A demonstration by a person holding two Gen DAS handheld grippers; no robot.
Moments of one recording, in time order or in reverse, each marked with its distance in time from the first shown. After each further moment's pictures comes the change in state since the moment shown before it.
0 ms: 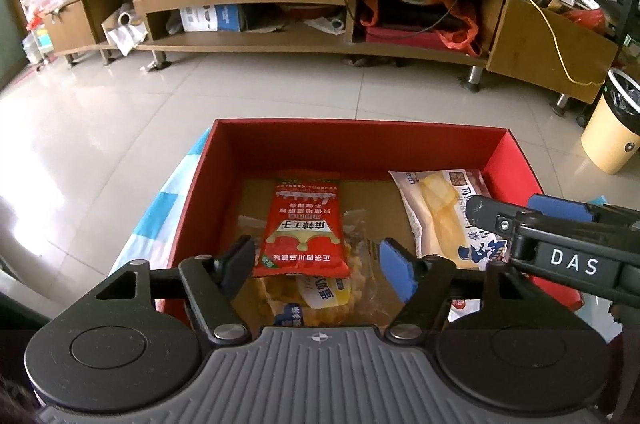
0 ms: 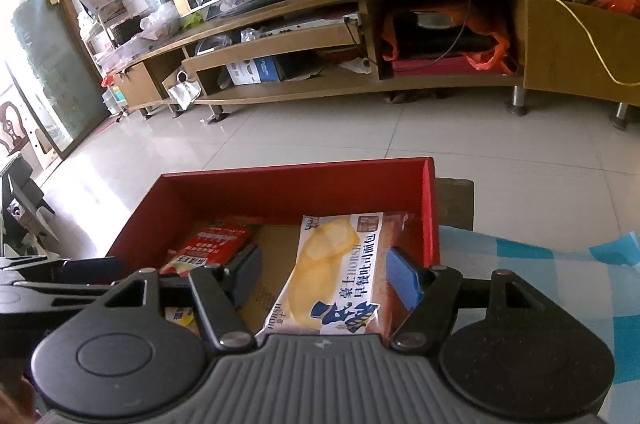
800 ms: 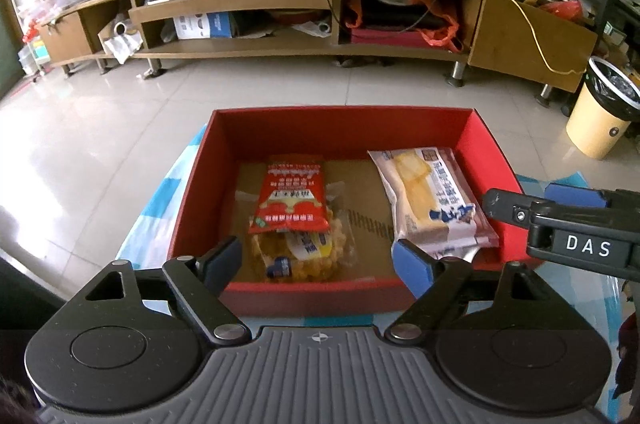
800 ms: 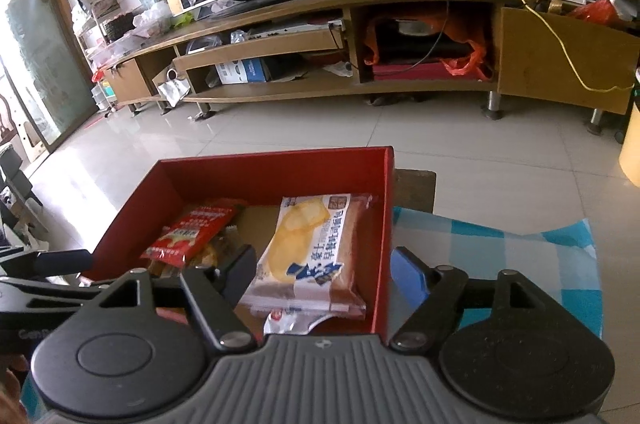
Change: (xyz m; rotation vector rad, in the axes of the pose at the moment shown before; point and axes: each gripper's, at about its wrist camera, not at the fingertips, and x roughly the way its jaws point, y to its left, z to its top) left arm -0.036 -0.010 -0.028 0.040 -0.016 -0.016; right arm -0.046 -0.004 -0.017 -0.031 -0.004 -0.057
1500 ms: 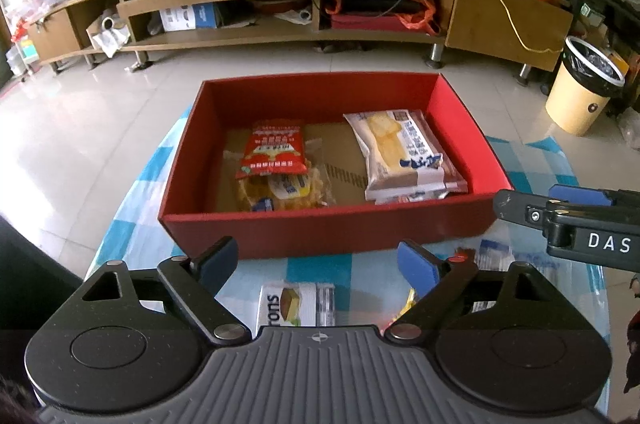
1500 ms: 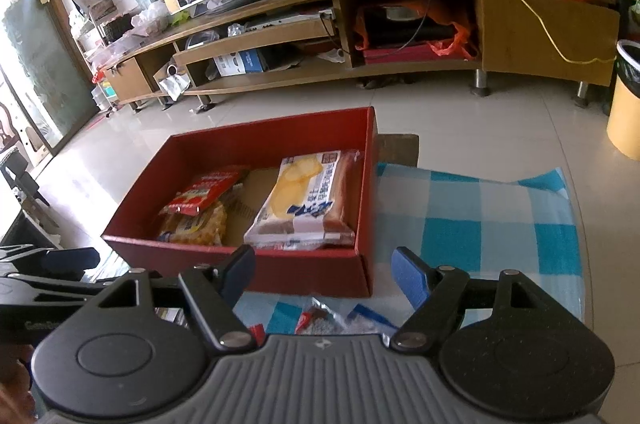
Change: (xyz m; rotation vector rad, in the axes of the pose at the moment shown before) left arm -0.026 -0.007 -0.035 0.032 0.025 -0.041; right arm -0.045 -0.008 -0.040 0.049 0.026 0.005
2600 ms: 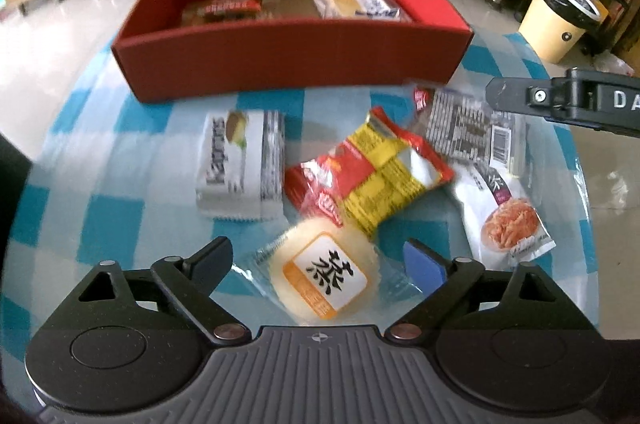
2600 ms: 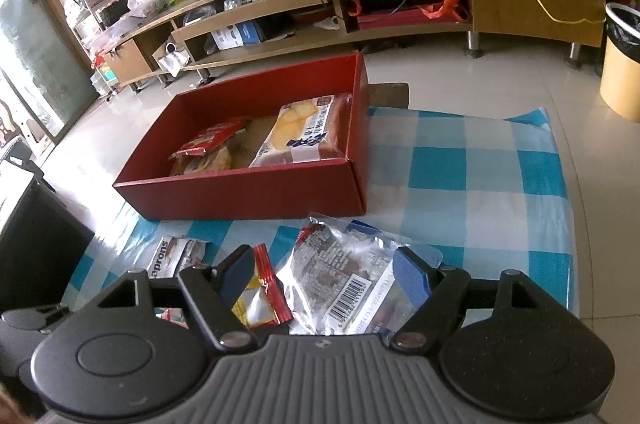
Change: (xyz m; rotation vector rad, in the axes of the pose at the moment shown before) left arm 0.004 -0.014 -0.085 -0.009 0.228 -0.107; right arm -0.027 -0.008 -0.039 0.041 0.084 0.012
